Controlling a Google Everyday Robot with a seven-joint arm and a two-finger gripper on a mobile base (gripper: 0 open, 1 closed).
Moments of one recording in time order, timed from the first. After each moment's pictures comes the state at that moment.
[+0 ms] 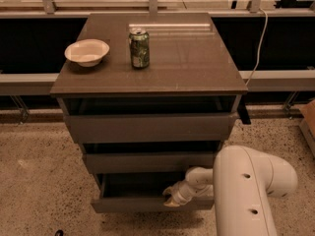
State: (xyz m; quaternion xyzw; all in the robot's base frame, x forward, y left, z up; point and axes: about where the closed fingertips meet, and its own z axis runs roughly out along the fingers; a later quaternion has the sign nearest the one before) arm 0.539 -0.065 0.187 -0.67 0.69 0.19 0.19
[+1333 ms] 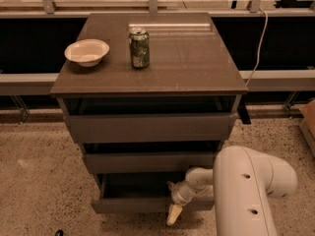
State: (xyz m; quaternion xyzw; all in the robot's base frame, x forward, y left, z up) arm 0.535 -0.064 0.185 -0.67 0.69 0.19 0.19
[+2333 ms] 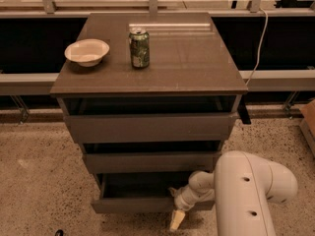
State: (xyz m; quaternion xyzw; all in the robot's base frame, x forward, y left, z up) arm 0.509 -0.076 0.165 -0.66 0.70 0.23 0.16
